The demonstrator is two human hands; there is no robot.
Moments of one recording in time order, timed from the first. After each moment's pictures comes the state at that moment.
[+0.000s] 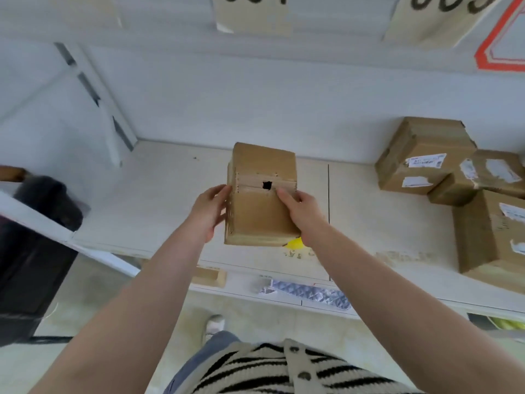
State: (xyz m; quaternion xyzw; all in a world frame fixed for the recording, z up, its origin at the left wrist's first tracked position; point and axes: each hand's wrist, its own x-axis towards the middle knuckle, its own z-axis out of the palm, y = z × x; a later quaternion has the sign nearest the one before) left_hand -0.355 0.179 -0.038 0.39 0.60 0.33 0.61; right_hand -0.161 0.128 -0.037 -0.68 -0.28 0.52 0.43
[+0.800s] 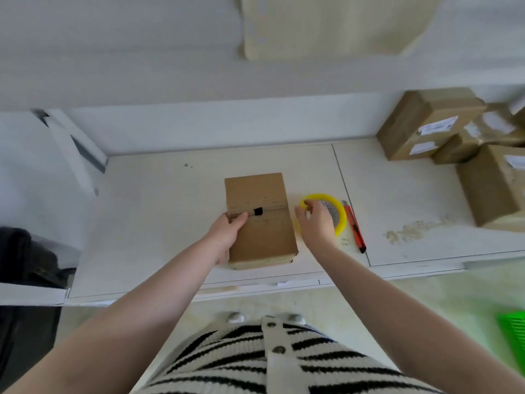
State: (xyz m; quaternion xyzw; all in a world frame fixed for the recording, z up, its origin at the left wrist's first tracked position) left_hand -0.406 0.238 -0.099 0.45 0.59 0.11 0.67; right_hand -0.224 0.152 -0.112 -0.85 -0.30 0.27 0.33
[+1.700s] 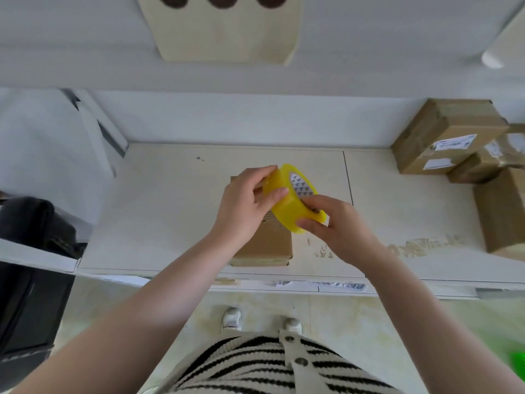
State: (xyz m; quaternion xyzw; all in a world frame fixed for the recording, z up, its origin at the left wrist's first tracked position) left_hand -0.370 0.193 0.010 0.72 0.44 0.32 0.43; right_hand -0.195 0.107 0.011 -0.67 -0.62 0.29 0.29
